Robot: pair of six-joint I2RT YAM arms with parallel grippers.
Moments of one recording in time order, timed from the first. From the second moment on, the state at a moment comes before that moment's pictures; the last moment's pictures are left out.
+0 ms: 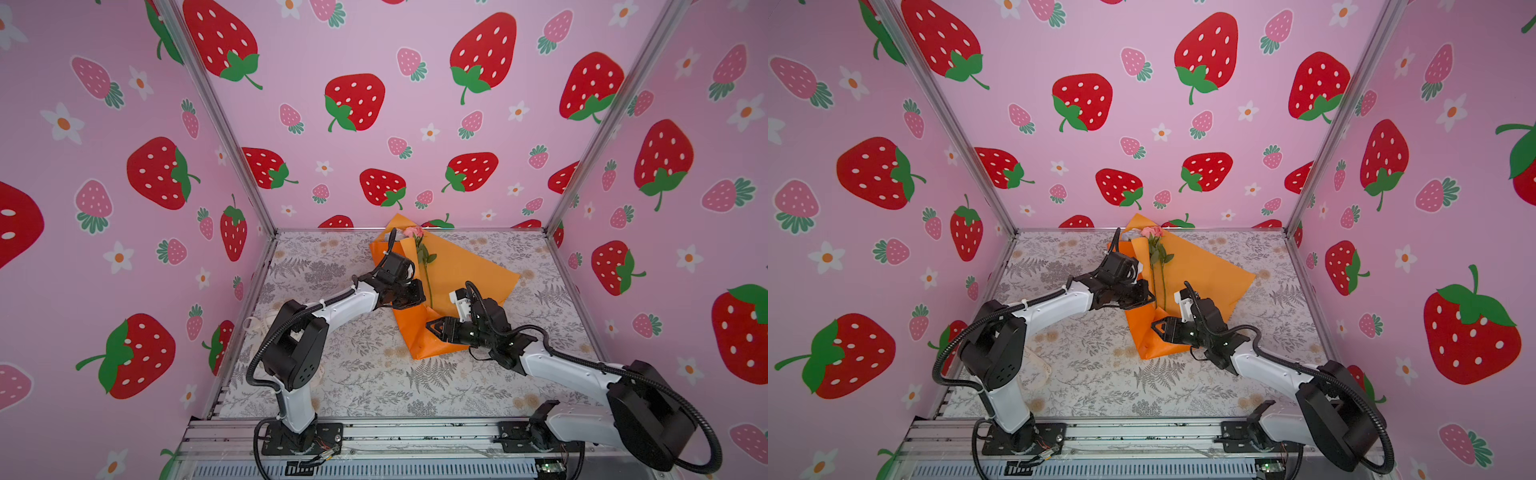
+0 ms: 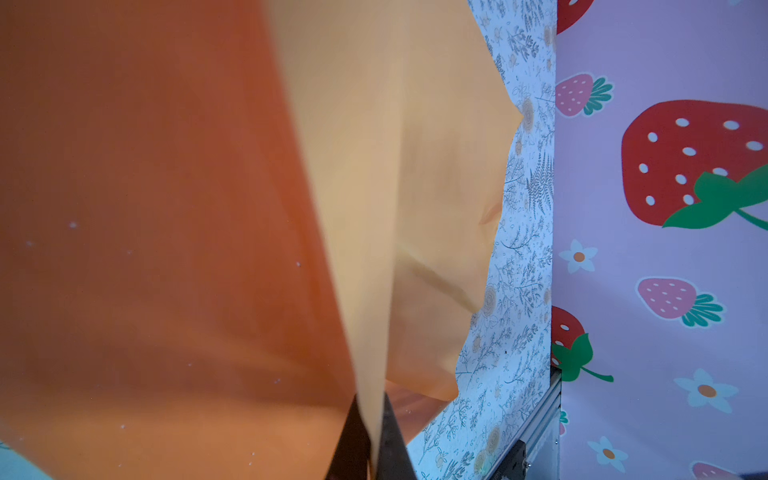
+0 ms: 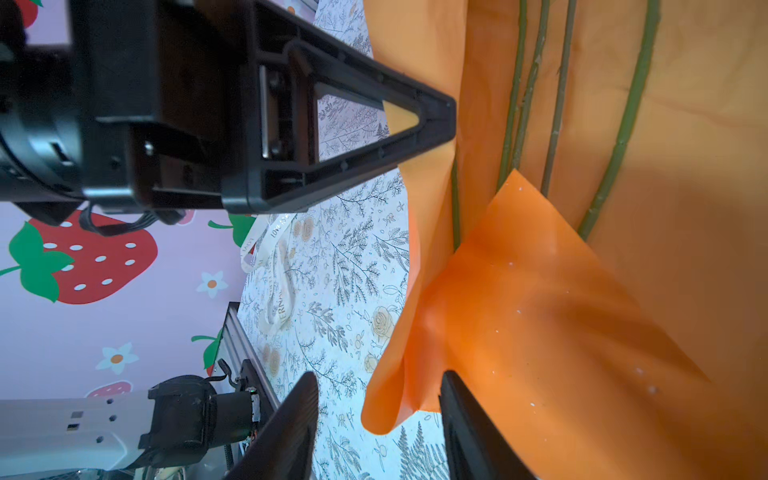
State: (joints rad) left arm -0.61 1.82 1.29 -0.31 0.38 -0.74; right arm 0.74 1.28 0.52 0.24 -0.39 0.78
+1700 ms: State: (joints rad) left arm -0.47 1.71 0.94 -0.01 0.57 -0.93; right arm 0.63 1.56 0.56 0.21 -0.37 0.74
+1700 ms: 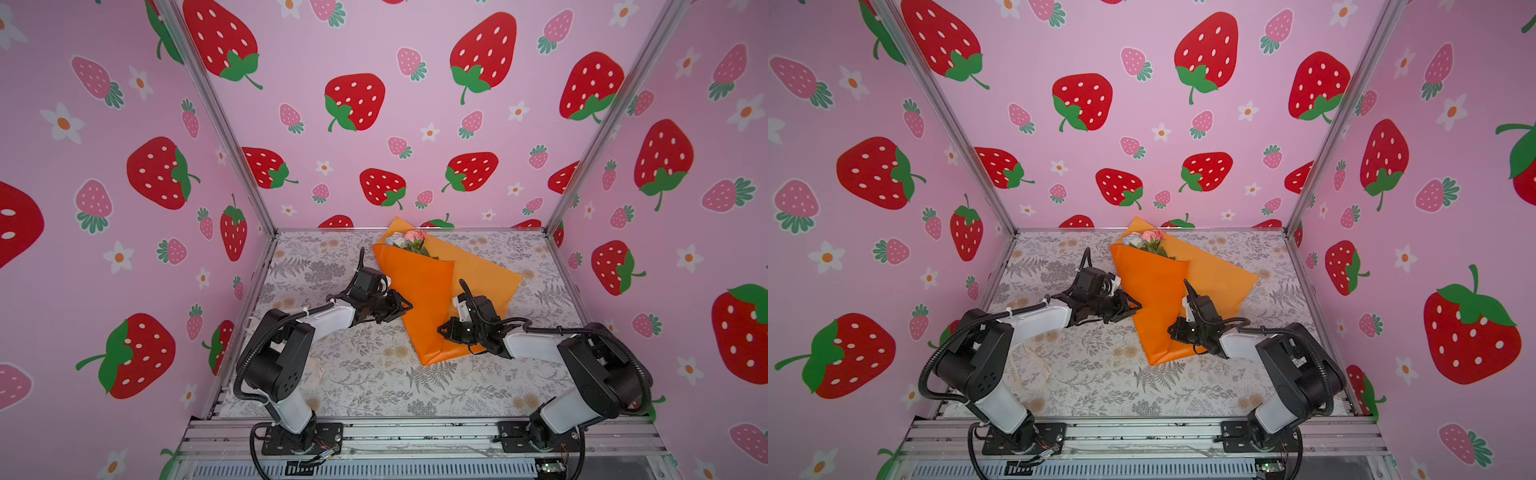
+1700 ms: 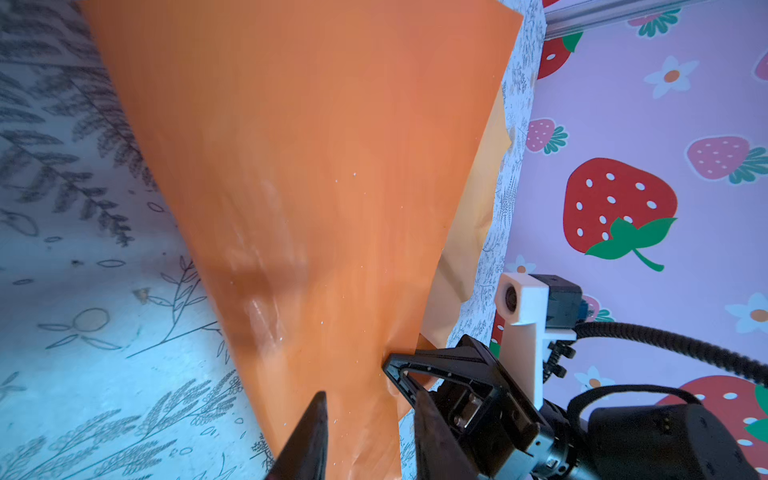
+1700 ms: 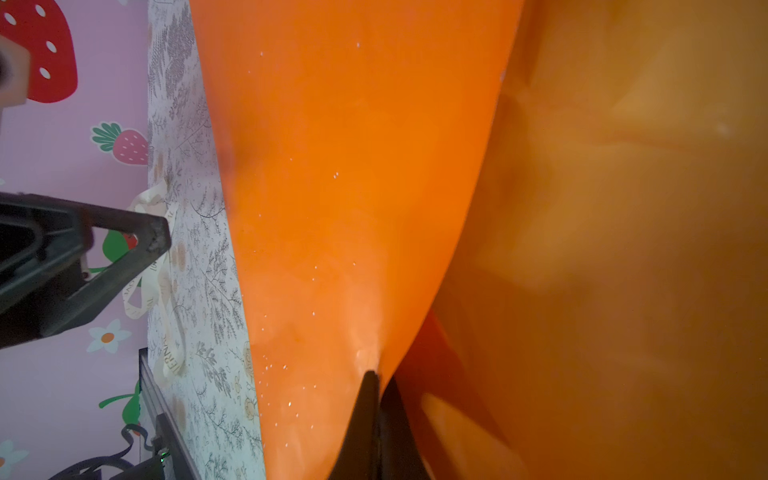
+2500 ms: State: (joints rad) left arm -0.41 1.98 1.04 0.12 0.59 -0.92; right arm 0.63 1.56 0.58 0.12 -0.30 0.69
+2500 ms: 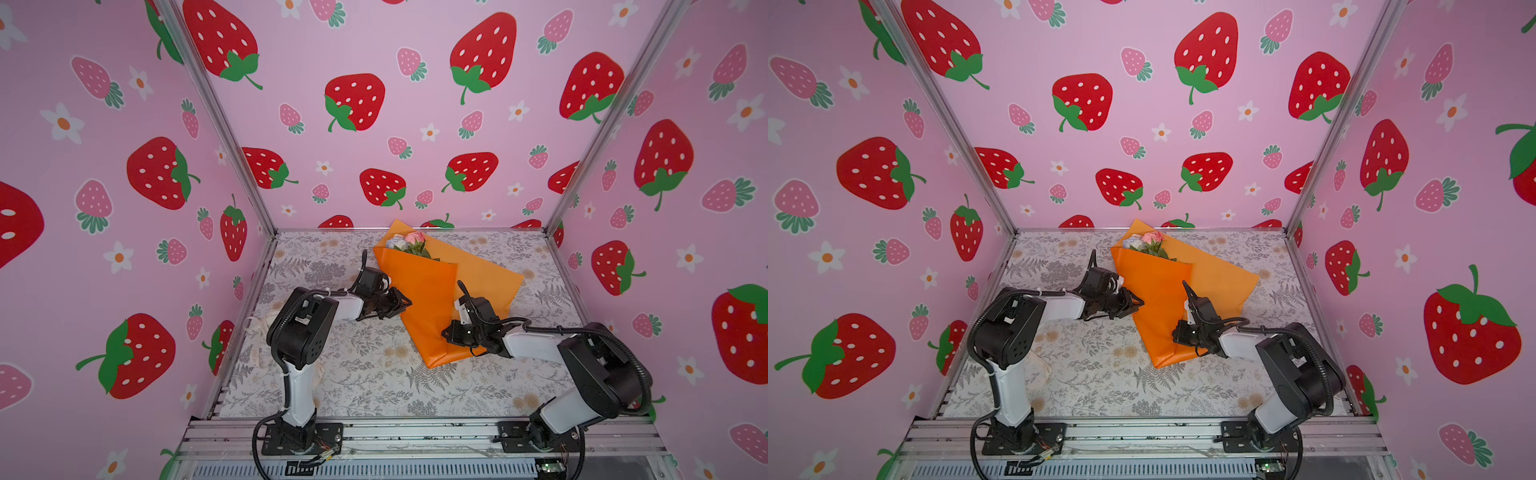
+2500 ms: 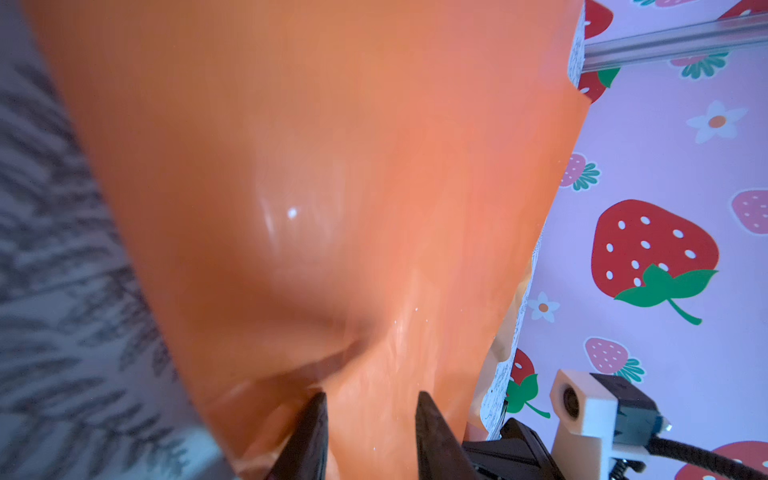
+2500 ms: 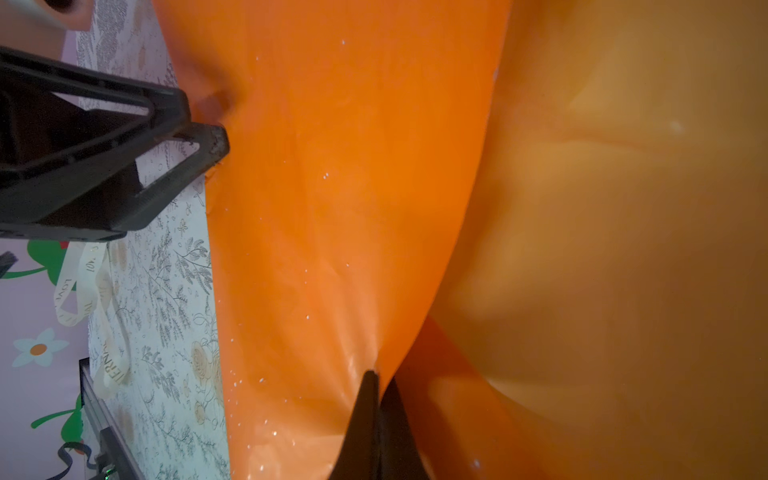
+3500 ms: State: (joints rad) left arm -0.20 2.10 1.28 0.19 0.69 -0.96; right arm 0.58 1.58 0.57 0.11 -0.35 0.61
